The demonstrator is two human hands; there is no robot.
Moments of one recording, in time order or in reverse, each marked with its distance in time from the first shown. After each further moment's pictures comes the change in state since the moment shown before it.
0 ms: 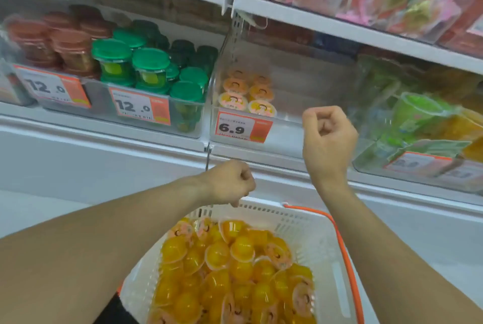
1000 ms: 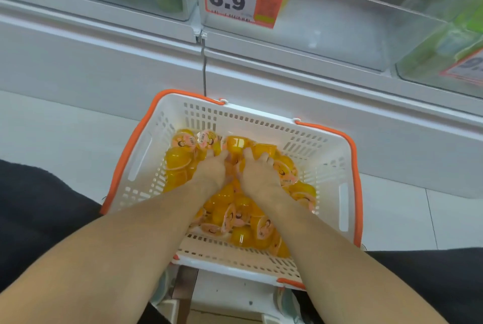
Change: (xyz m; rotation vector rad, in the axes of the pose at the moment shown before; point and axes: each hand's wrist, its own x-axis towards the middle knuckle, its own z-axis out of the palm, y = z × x) left_hand 0.027 -0.174 0.176 0.371 0.096 -0.418; right_hand -0.222 0.166 0.003 -1.044 -1.219 0.296
